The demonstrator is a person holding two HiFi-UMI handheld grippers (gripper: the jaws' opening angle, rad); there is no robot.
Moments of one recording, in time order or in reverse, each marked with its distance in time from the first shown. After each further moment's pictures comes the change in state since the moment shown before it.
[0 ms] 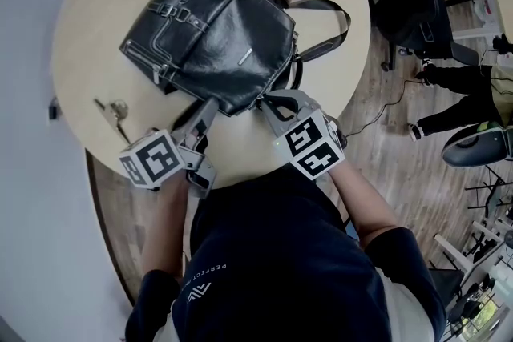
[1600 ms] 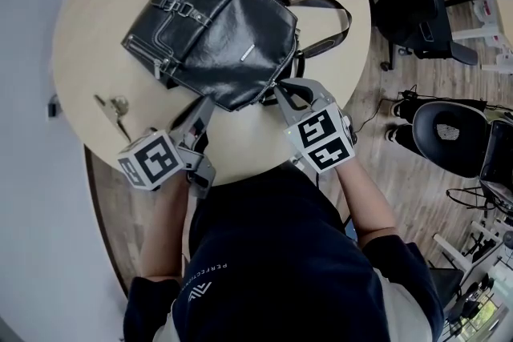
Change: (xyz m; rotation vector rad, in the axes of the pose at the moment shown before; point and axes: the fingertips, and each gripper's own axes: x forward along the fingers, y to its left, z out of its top) left arm -0.008 -0.003 0.000 -0.001 -0.033 -0.035; right arm -0.017 -0.031 0.003 0.000 -0.019 -0.130
